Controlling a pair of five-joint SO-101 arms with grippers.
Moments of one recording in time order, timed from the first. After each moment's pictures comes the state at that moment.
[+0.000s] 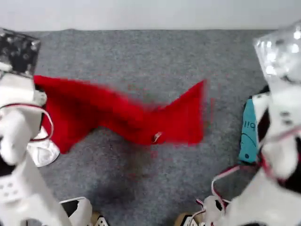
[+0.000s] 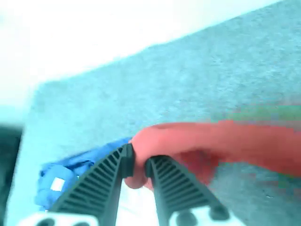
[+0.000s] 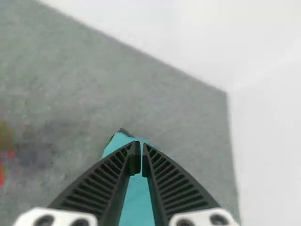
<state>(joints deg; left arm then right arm) -17.3 -33.6 -16.8 99.4 -19.8 15.4 -32.4 -33.5 100.7 36.3</state>
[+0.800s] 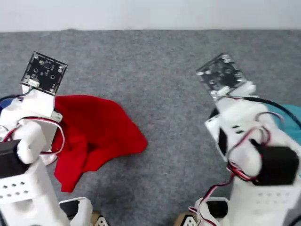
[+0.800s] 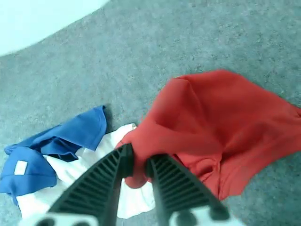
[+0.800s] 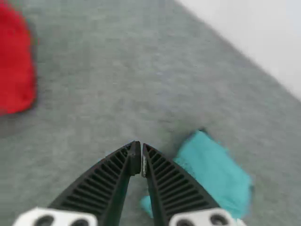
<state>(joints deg) -16.0 -40.8 4.4 98.2 -23.2 -6.9 -40.6 -5.7 100.7 31.4</state>
